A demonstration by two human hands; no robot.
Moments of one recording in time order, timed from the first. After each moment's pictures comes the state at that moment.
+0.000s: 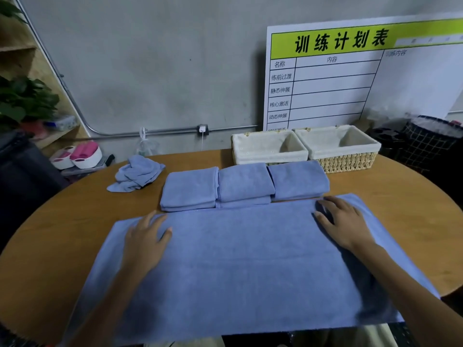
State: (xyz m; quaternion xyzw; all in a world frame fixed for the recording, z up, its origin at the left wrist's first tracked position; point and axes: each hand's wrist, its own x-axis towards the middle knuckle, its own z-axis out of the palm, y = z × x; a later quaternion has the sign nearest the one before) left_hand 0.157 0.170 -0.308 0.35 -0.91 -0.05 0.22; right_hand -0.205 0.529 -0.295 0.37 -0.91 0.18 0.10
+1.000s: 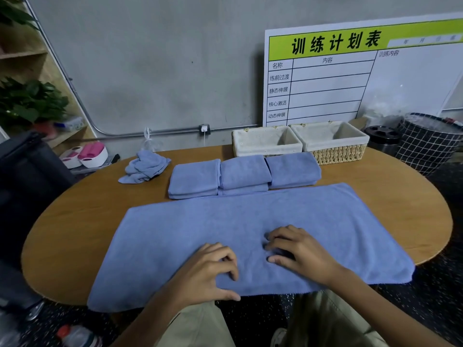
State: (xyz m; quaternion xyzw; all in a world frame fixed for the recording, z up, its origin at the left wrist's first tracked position) left_hand 0.165 0.332 -0.276 -0.09 -0.97 -0.17 0.17; right_hand -0.062 0.532 -0.294 0.67 -0.69 0.26 0.07
